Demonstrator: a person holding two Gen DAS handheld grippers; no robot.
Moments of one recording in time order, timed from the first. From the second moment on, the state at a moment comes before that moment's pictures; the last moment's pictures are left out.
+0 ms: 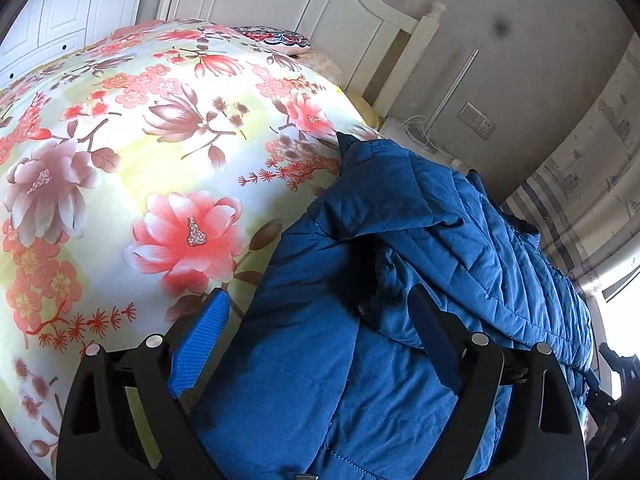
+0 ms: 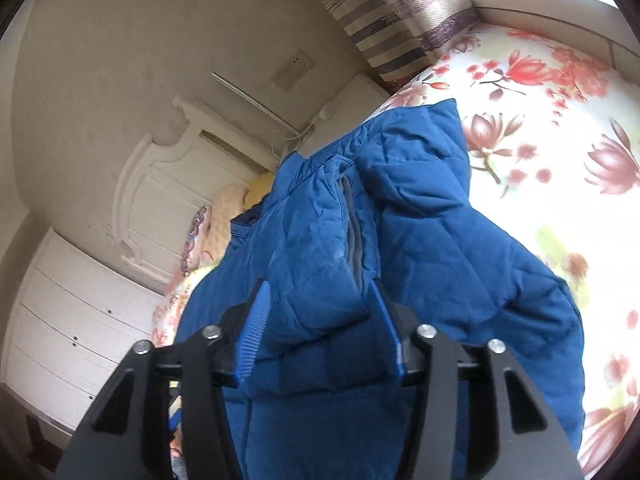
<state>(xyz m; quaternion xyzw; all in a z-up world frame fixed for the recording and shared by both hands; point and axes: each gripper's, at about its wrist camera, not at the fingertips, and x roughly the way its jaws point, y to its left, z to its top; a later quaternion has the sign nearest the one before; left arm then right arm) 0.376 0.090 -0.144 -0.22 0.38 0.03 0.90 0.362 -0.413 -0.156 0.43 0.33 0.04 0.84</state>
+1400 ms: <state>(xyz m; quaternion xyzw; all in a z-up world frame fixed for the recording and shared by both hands) 0.459 -0.040 -0.148 0.06 0.43 -0.03 0.90 0.401 -0.311 -0.150 0.04 0.41 0.01 0.91</state>
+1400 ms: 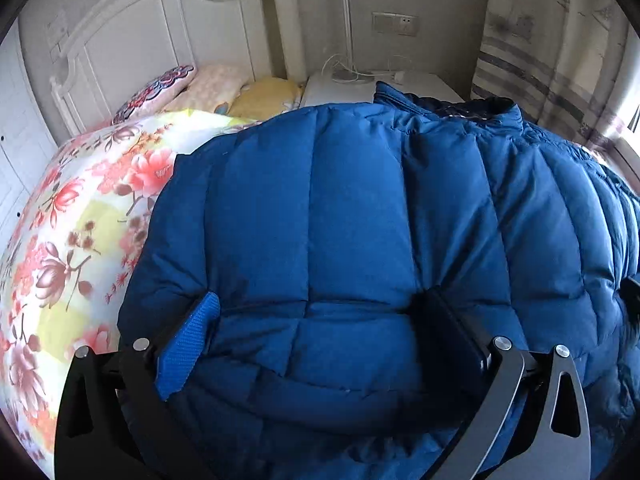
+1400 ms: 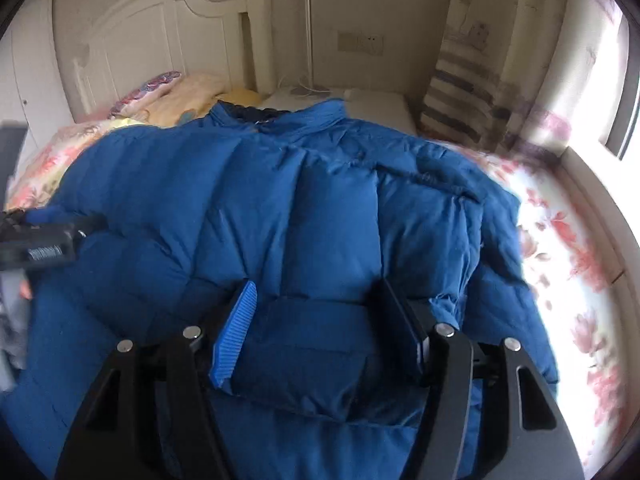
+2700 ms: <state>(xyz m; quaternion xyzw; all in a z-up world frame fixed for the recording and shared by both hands) 0.592 -0.075 -0.139 0.09 0.49 -0.06 0.86 0.538 -0.327 -0.143 0.04 0.49 0.09 0.87</state>
